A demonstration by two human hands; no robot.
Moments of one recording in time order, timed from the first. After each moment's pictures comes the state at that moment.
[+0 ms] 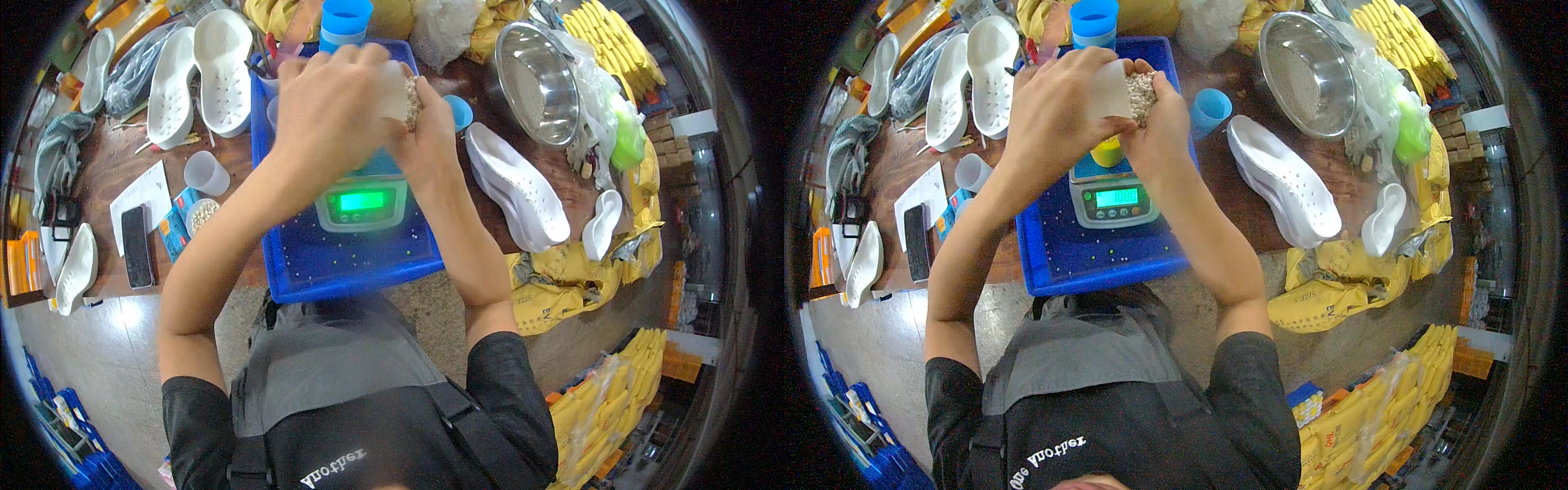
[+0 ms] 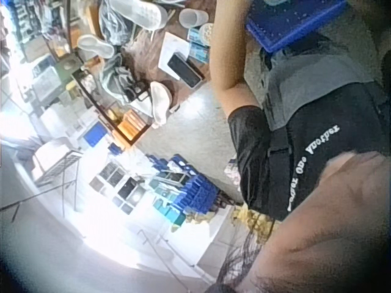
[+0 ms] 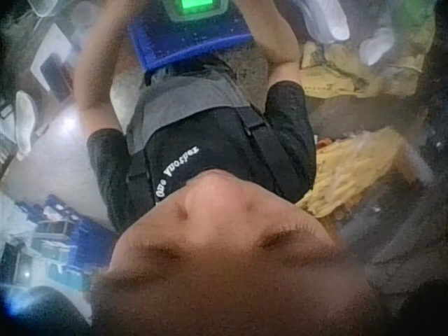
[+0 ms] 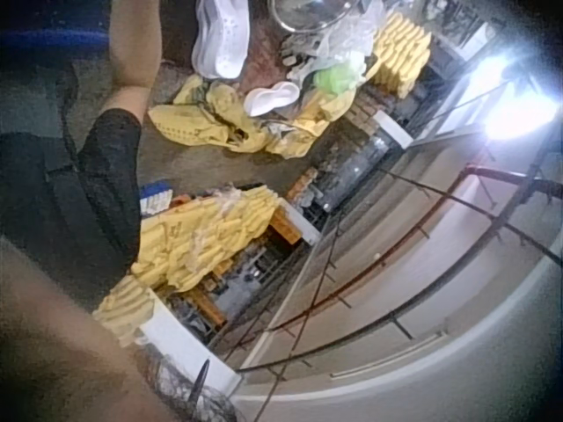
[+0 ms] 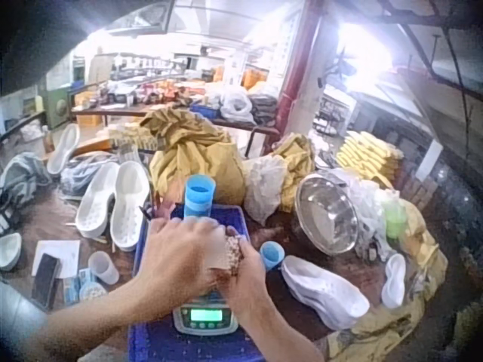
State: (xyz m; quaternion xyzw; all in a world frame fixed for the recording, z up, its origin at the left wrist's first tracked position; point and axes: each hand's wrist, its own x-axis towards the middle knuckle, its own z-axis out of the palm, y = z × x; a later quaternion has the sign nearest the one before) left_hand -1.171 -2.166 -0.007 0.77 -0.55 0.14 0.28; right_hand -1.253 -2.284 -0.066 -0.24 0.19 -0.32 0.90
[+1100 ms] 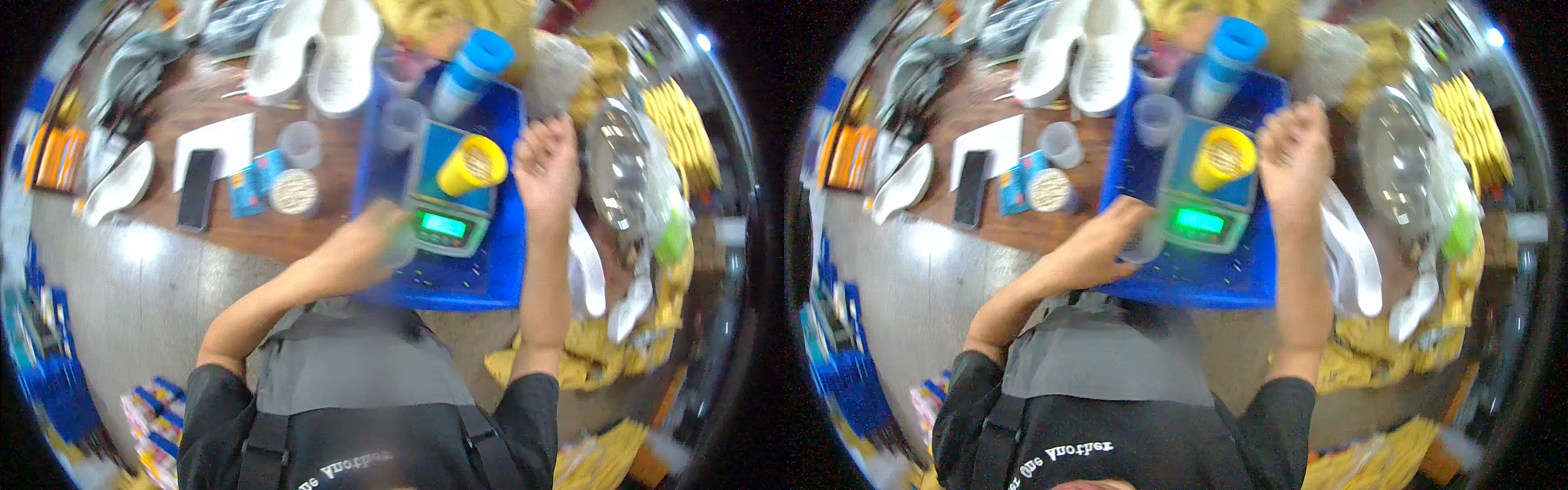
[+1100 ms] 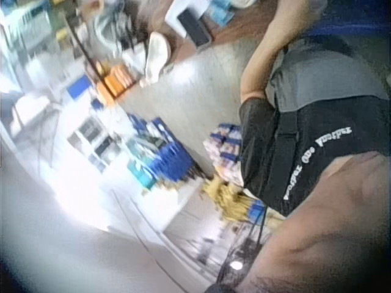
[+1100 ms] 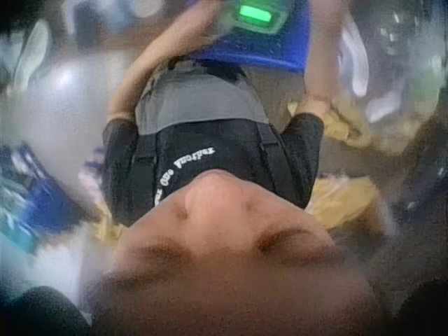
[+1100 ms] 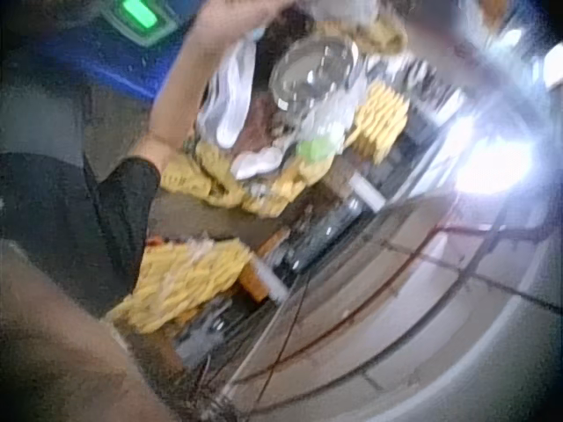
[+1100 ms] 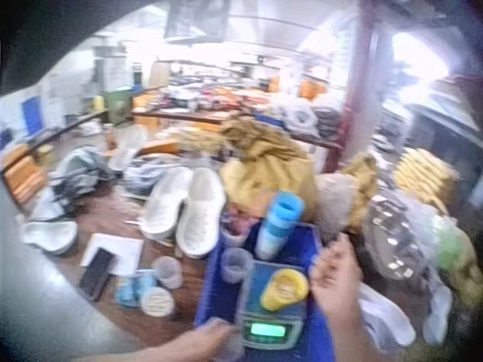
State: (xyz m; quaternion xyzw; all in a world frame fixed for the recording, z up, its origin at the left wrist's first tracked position) left_hand -1.185 -2.025 -0.094 0.71 -0.55 -0.26 0.36; right_hand -1.257 -2.305 -0.033 -0.32 0.17 -0.30 0.88
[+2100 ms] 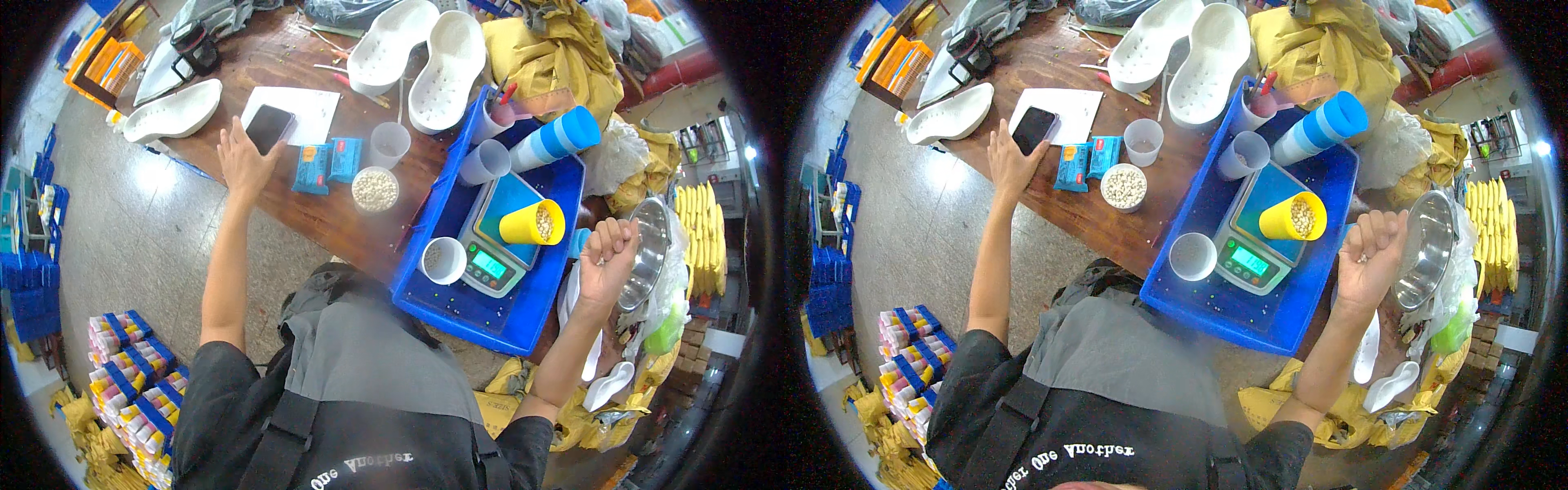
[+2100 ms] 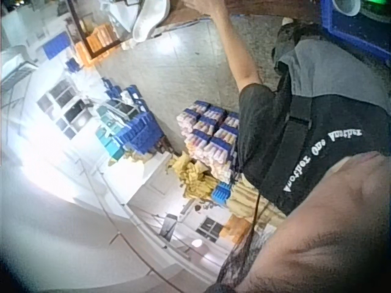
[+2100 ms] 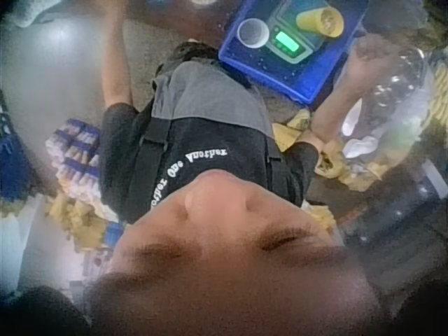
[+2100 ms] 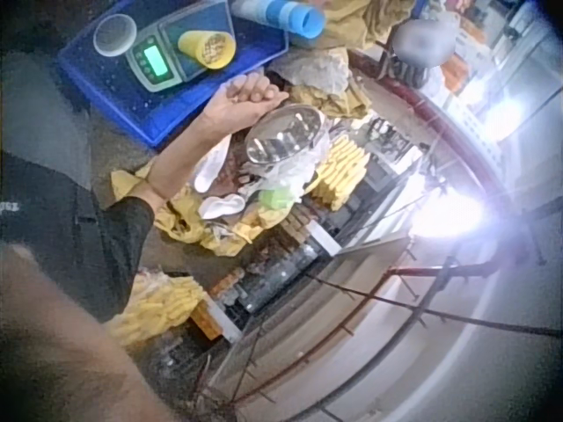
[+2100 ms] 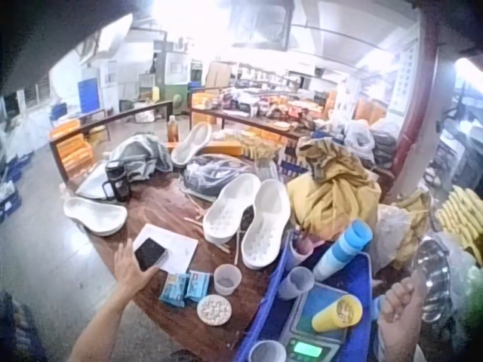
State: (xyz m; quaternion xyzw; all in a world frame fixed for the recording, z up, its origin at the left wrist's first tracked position) left_hand -1.026 -1.846 -0.195 0.96 -0.05 0.28 0.05; right_hand -1.280 -2.303 -0.010 -0.34 0.15 -0.29 0.88
